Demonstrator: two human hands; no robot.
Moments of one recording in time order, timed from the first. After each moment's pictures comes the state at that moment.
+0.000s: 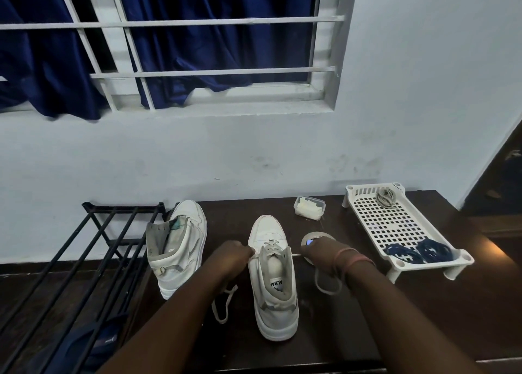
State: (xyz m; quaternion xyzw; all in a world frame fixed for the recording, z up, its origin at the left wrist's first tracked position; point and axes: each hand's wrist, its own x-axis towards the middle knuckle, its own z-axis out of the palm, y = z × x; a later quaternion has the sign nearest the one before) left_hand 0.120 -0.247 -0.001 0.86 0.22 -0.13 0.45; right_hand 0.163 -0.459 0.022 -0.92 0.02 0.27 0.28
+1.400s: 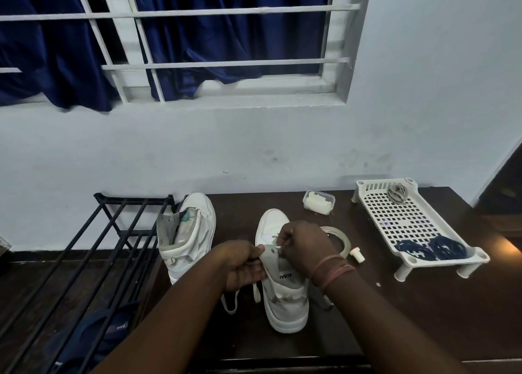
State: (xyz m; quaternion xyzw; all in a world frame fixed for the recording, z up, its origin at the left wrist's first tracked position) left_hand 0.104 -0.250 0.006 0.54 0.33 -0.23 0.74; right_hand 0.141 -0.410 0.017 -0.95 -0.17 0.02 0.25
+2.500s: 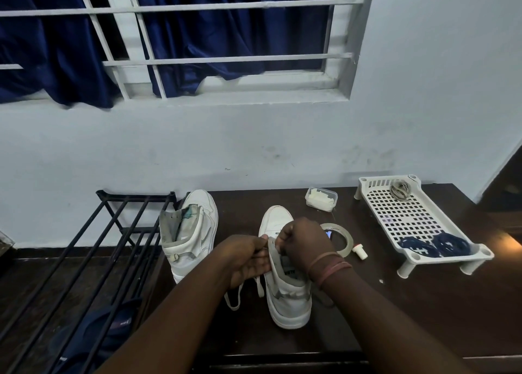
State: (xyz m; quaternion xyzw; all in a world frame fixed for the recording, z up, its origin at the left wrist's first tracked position) left_hand 0.100 -0.253 0.012 0.57 0.29 -0.19 0.75; right_hand 0.141 -0.402 0.019 -0.94 -0.16 0.07 0.29
